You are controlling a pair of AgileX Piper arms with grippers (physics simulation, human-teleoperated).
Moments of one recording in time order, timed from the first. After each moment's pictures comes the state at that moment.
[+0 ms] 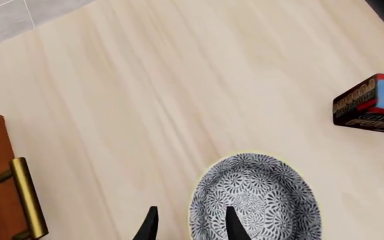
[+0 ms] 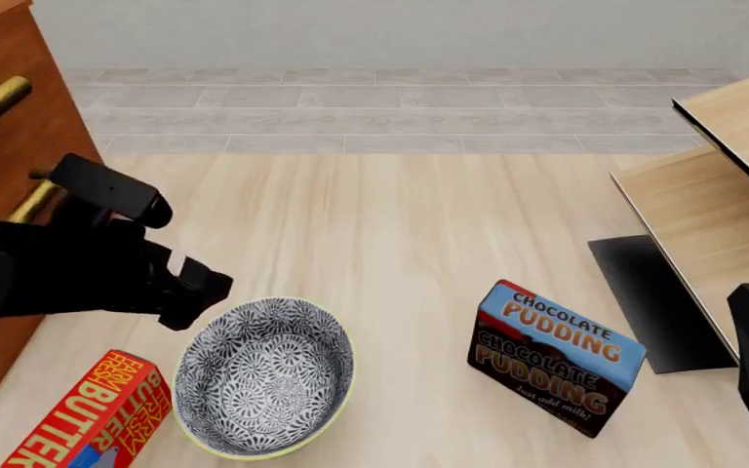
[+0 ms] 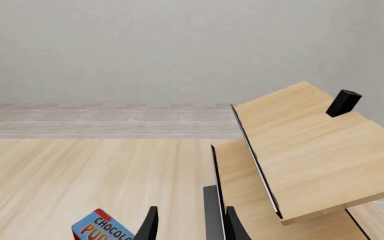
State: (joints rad) left arm -0.44 1.07 -0.63 0.43 0.05; right arm 0.00 0.00 -0.02 0.02 0.00
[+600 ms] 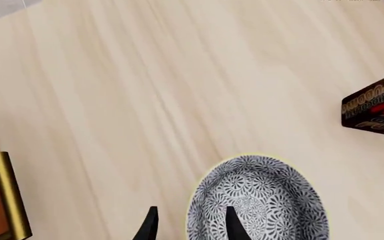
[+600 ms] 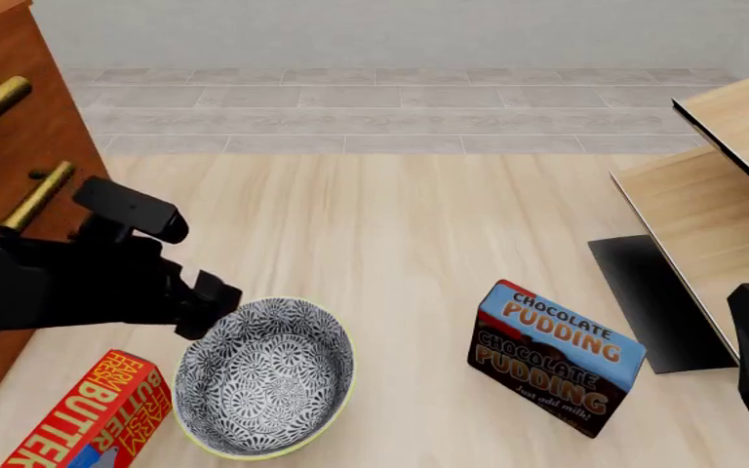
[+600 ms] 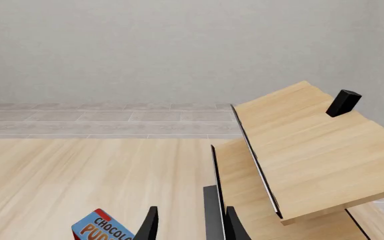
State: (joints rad) left arm -0.44 1.14 -0.58 0.34 0.01; right arm 0.00 0.00 -0.02 0.02 0.00
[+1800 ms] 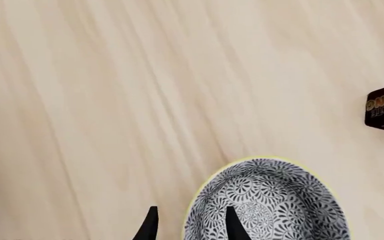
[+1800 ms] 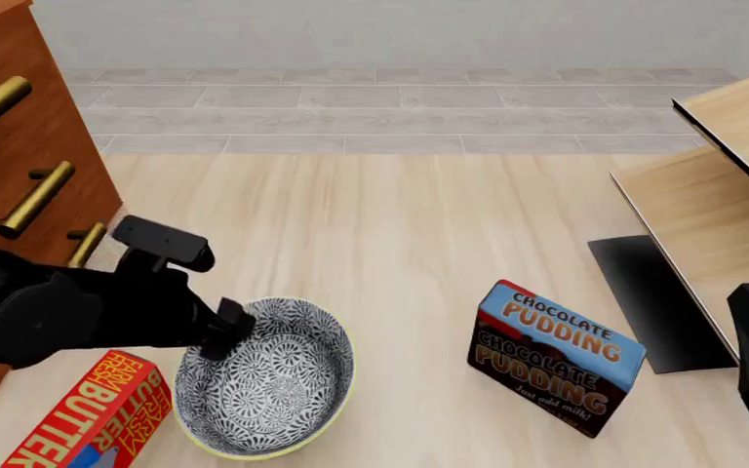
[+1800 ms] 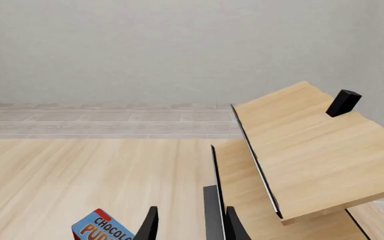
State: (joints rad) left arm -0.44 1.31 -0.52 0.20 -0.05; right arm 0.00 0.00 -0.02 0.02 0.00
